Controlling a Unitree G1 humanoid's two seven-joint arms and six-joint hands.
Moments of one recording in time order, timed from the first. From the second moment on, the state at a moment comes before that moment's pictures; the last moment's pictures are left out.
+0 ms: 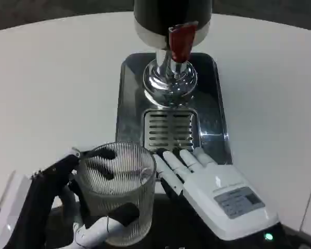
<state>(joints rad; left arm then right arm) 0.36 0.22 0.13 -0.48 0.31 -0.42 -0.02 0.15 -0.15 0.39 -0.82 -1.31 0.02 0.52</state>
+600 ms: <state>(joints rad) 0.36 0.22 0.13 -0.46 0.28 -0.42 -0.02 0.15 -0.13 0.39 -0.82 -1.31 0.02 0.54</state>
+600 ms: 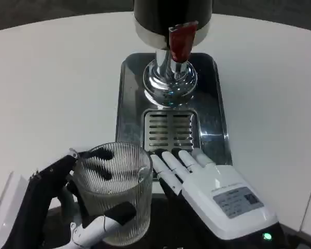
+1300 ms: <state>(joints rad) 0.20 0.21 0.10 -0.34 0.31 -0.42 -0.02 0.25 -0.11 0.34 -0.88 -1.35 0.03 0.56</state>
